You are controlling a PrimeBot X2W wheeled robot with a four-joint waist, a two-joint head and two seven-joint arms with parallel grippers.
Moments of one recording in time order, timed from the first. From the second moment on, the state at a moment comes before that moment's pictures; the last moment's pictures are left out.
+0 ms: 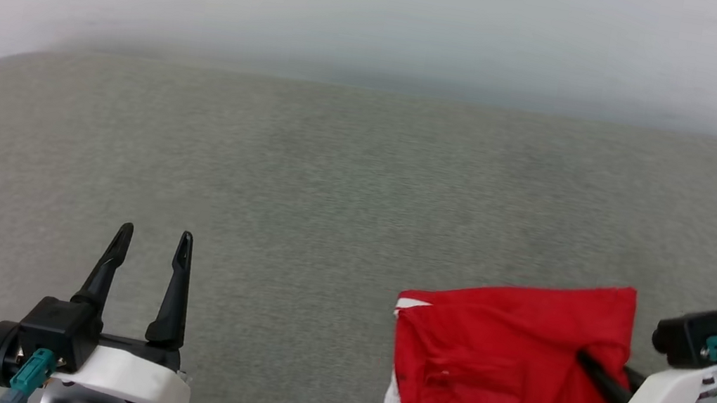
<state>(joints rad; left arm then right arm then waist) -0.01 0.17 -0.11 -0.01 -0.26 0.03 -0.26 -0.11 -0.46 0.27 -0.02 0.56 0.13 0.53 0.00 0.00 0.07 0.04</state>
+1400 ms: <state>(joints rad) -0.35 0.32 -0.20 -0.36 -0.18 -0.09 -0.12 -0.66 -0.51 -0.21 0.52 0.19 0.13 0.13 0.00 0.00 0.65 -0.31</state>
